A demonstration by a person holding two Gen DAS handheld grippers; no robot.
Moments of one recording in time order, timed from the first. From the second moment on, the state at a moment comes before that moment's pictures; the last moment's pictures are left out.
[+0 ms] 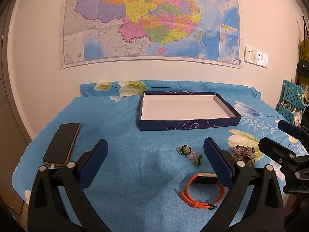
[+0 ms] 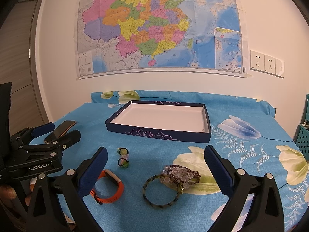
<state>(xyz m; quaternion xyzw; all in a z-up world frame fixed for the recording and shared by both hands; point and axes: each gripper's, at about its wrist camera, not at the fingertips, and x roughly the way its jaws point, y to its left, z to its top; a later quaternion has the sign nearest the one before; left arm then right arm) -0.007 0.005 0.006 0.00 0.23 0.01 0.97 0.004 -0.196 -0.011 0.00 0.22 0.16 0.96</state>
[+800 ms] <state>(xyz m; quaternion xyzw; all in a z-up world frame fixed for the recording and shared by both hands) -0.009 0.006 0.009 0.00 0.23 0.01 0.97 0.003 -0.194 -0.011 -0.01 0.22 0.16 0.96</state>
